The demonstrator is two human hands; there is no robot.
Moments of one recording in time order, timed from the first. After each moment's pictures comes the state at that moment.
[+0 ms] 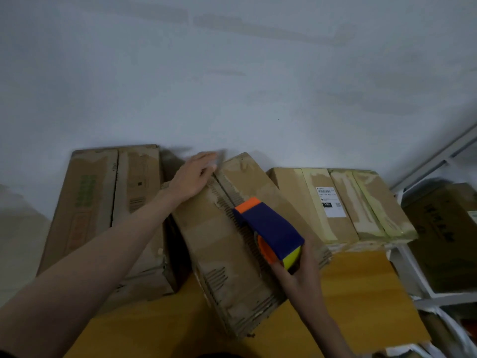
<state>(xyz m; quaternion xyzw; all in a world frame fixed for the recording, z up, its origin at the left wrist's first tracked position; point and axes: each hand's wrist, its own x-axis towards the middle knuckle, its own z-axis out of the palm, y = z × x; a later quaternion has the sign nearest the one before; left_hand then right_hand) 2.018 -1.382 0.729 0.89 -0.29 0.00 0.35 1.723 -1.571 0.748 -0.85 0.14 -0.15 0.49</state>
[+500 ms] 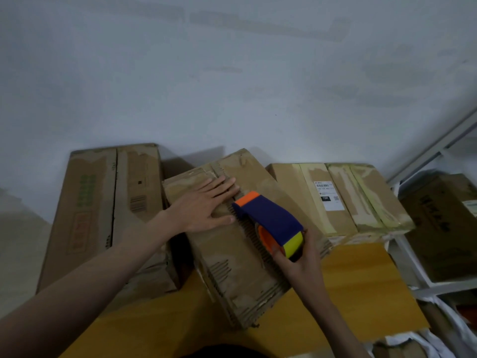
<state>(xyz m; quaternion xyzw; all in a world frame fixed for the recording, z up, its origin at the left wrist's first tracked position) 1.946 -1.372 0.730 0.86 -0.50 -0.05 0.07 1.727 -1.568 0.755 -0.83 0.16 -0.17 0.52</state>
